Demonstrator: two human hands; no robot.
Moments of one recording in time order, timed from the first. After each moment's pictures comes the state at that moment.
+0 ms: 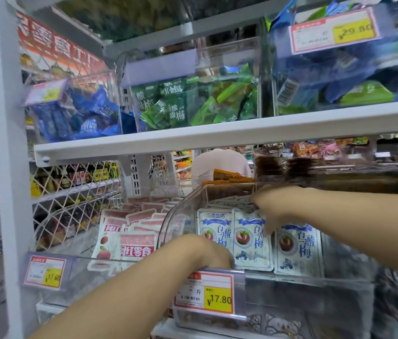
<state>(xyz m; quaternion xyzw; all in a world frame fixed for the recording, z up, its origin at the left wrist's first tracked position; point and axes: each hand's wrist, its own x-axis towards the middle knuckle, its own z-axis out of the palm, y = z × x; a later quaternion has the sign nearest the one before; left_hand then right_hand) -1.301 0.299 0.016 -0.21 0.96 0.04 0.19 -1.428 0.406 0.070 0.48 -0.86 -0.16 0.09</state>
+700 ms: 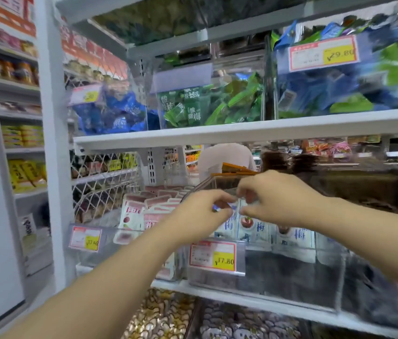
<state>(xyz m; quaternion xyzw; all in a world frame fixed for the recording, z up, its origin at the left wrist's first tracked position) -1.231 0.319 0.042 -0.14 0.93 0.22 -0.24 -1.361 0.455 0.073 0.58 -0.78 0.08 0.24</state>
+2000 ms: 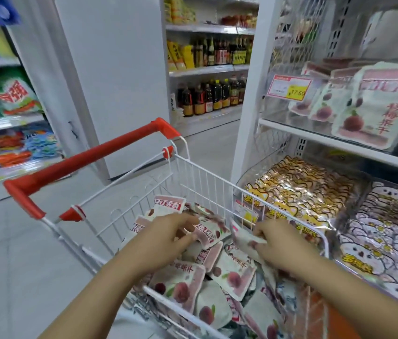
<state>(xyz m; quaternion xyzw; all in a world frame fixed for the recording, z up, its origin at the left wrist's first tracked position) -0.845 0.319 -0.199 -0.50 0.81 0.26 -0.16 -1.118 0.334 -0.247 0.70 -0.70 0.07 -0.11</state>
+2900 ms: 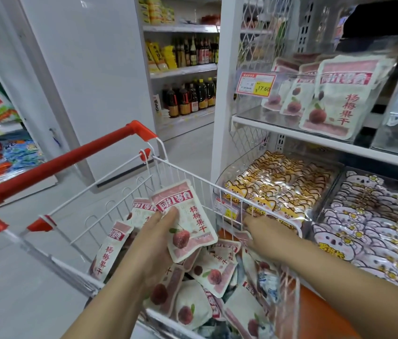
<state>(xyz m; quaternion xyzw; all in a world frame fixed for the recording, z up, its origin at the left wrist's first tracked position) -0.896 0.343 -0.193 -0.45 0.35 0.71 -0.42 -1.143 0.326 -0.253 0.70 -0.70 -0.04 -0.10</state>
